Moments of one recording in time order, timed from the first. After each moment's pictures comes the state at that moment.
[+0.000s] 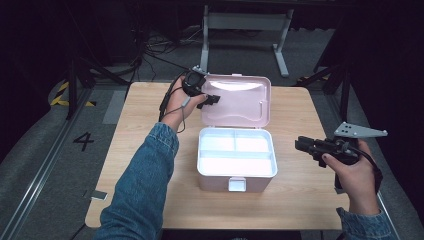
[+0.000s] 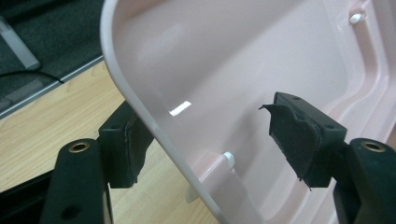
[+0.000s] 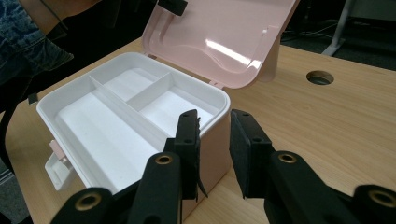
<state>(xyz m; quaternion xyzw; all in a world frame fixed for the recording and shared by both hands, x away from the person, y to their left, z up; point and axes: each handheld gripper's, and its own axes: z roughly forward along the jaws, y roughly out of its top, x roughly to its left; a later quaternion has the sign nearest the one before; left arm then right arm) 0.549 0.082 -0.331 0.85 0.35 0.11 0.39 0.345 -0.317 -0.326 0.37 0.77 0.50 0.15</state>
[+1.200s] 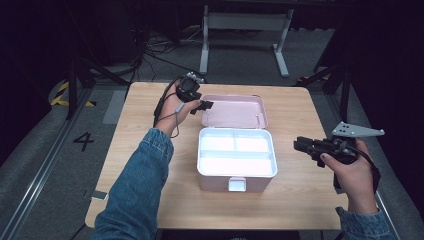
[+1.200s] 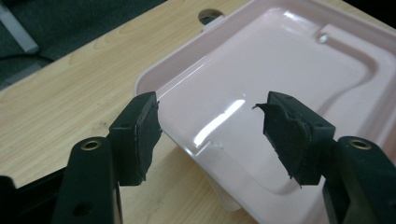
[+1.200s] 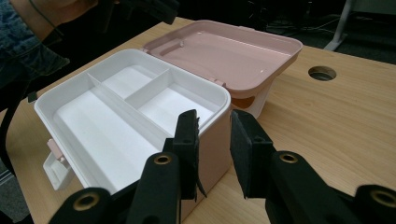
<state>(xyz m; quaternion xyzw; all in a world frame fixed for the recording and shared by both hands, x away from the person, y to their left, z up) 0.532 0.102 -0.334 0.85 0.35 0.11 0.38 0.348 -0.315 -0.329 0.38 0.77 0.50 0.14</state>
